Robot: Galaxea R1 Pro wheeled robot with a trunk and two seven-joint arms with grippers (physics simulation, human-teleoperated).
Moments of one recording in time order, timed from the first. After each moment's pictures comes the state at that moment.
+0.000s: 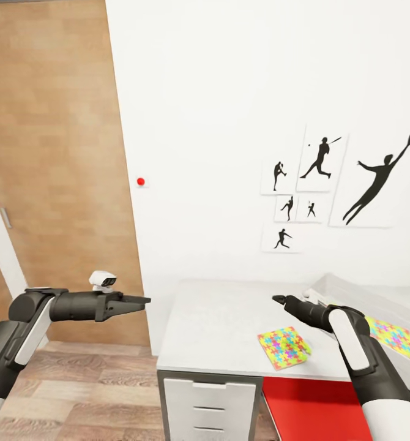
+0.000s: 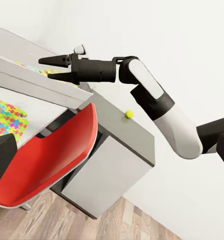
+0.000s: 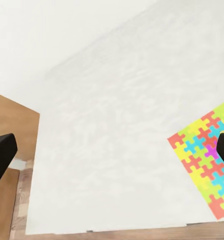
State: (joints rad) left arm -0.56 0.38 -0.06 -1.40 0.41 1.01 -1.41; right arm -0.53 -0.15 -0.11 -1.21 -0.76 0.85 -0.14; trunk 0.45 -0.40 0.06
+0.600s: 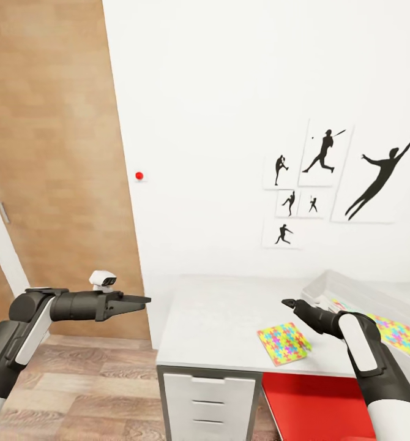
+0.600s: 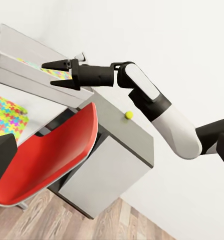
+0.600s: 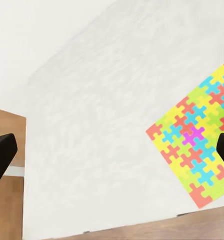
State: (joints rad) left arm -0.56 0.38 -0.06 -1.40 0.41 1.01 -1.41; right arm -0.53 -0.15 -0.22 -1.14 -0.76 0.85 -0.11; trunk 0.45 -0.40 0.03
